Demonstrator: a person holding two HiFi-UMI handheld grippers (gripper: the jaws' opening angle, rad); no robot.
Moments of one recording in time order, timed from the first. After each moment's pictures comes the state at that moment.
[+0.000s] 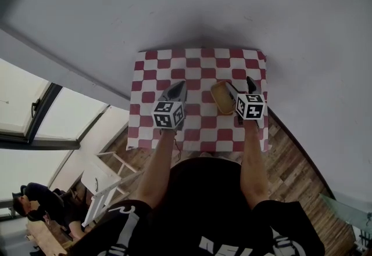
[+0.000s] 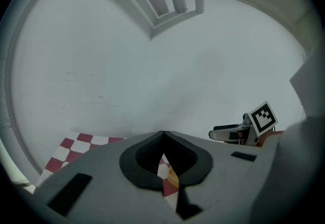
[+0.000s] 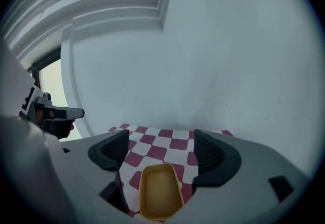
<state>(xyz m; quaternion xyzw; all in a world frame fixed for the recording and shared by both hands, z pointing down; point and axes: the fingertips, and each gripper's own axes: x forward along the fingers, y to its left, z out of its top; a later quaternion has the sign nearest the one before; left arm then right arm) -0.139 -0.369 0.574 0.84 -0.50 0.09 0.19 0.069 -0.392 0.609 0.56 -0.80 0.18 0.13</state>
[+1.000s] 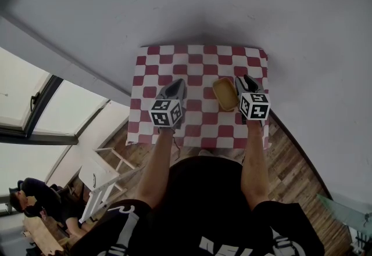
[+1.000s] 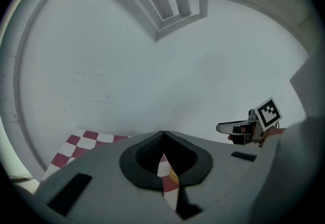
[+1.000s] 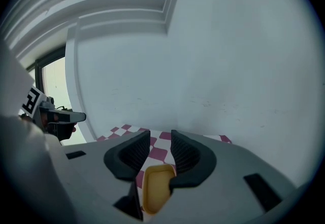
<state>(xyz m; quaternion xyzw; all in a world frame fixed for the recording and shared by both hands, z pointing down) -0.162 -0.353 0.571 0.83 -0.51 0.07 0.20 0.066 -0.375 0.581 0.56 -0.80 0.16 0.14</state>
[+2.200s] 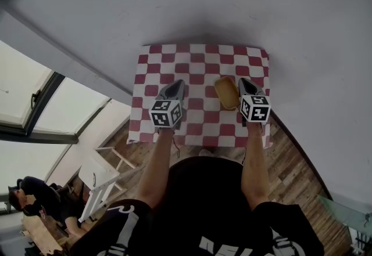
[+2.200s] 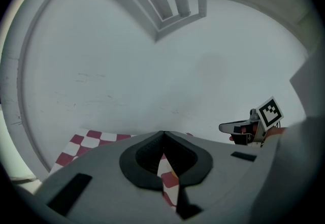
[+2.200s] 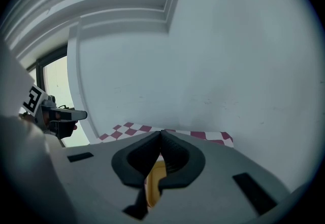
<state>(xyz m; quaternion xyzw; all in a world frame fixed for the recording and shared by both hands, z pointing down) -0.172 -0.341 0.574 0.83 -0.51 0.08 0.20 0.058 -0.359 0.587 0.55 -0.80 0.17 0.14</state>
